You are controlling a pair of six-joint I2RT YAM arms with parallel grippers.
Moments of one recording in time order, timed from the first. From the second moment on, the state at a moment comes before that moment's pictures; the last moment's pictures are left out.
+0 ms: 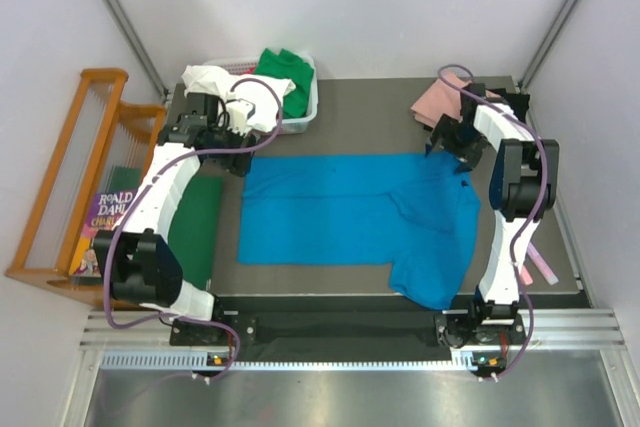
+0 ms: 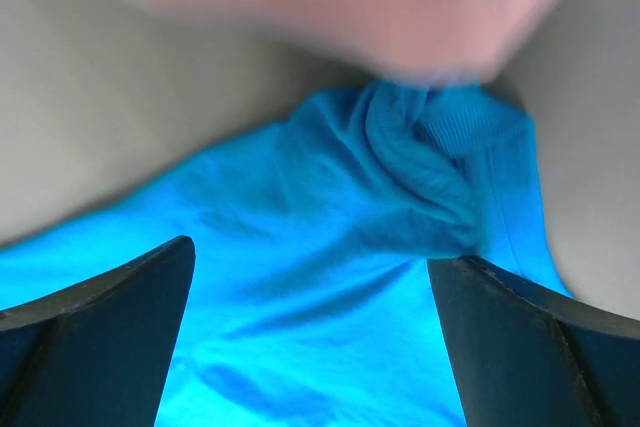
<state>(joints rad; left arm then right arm) -0.09 1.50 1.35 -0.80 0.15 0.33 -0.02 2.13 1.67 -0.86 -0.10 0.53</state>
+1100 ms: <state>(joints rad) -0.32 1.93 1.46 -0.79 0.13 0.23 0.21 1.68 1.22 -0.65 -0.09 0.52</state>
